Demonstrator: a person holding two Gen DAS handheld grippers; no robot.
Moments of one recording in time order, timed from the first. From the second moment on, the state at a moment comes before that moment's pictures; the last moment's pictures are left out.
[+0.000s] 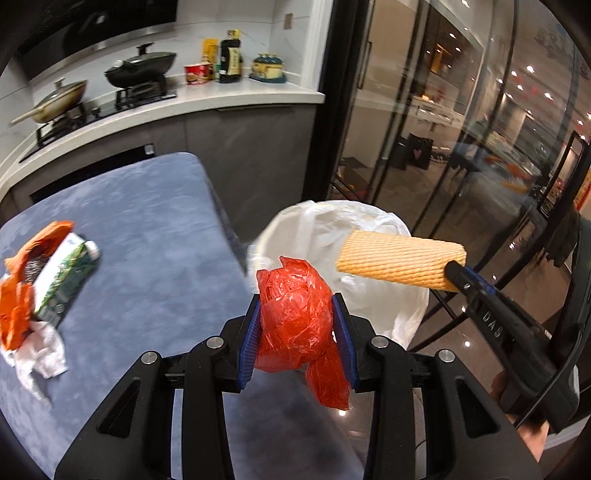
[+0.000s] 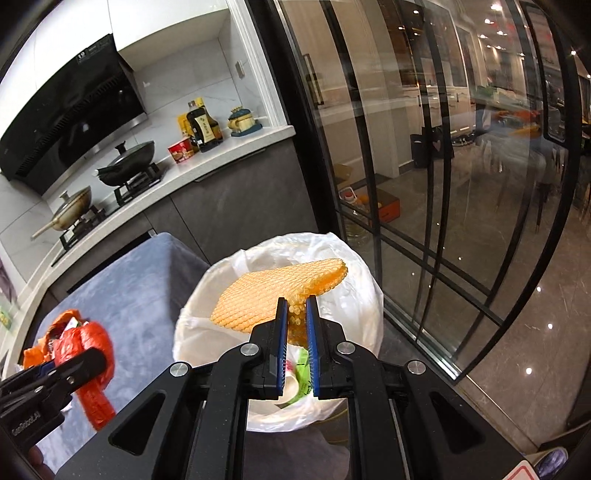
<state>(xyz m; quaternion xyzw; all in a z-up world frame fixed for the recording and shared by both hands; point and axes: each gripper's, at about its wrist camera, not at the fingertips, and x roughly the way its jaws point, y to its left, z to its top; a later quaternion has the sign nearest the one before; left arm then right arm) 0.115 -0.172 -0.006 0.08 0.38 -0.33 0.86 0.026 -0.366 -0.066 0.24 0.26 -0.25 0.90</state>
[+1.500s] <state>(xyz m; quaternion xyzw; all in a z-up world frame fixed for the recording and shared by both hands) 0.139 -0.219 -0.027 0.11 0.38 -0.32 0.86 0.036 -0.382 -0.082 0.26 0.26 -0.26 0.89</state>
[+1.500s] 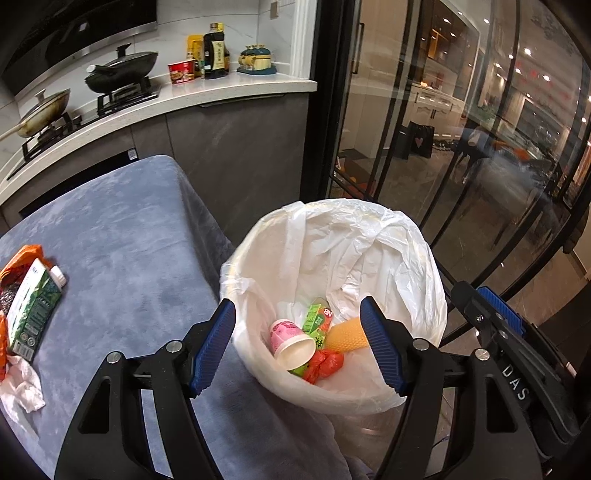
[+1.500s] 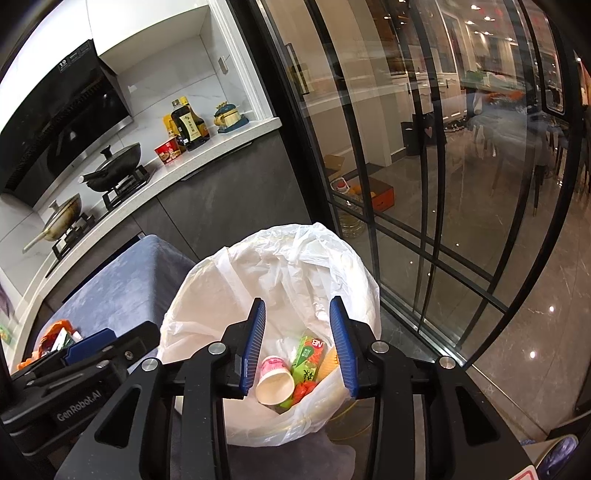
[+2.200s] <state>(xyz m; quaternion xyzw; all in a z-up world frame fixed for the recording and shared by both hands) 0.148 -0.060 0.008 0.03 0.37 -0.23 0.90 0.056 -0.278 -0.040 0.21 0.26 -0.19 0.92</state>
